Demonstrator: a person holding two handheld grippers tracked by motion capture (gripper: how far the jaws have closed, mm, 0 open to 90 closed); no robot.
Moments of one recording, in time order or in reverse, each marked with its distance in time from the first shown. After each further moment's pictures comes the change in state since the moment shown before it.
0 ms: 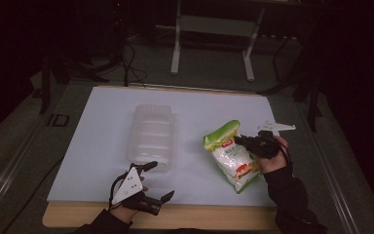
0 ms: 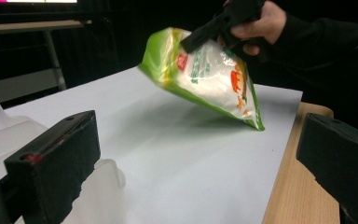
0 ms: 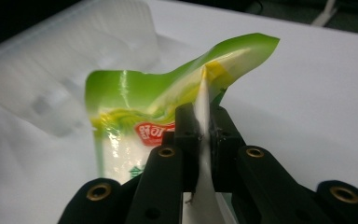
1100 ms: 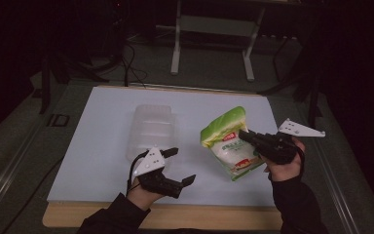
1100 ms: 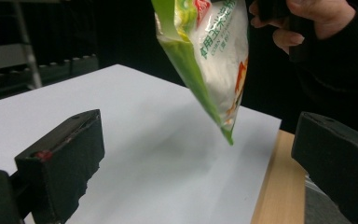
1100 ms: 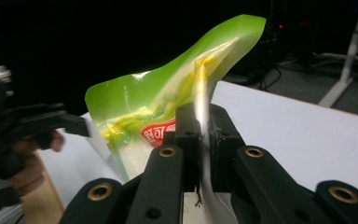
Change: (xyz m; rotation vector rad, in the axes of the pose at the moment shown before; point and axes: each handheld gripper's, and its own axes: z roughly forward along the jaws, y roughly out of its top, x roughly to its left) left arm -0.001 0.072 0.054 0.082 -0.094 -0.121; right arm 0.065 0.036 -0.067 -0.237 0.093 -0.040
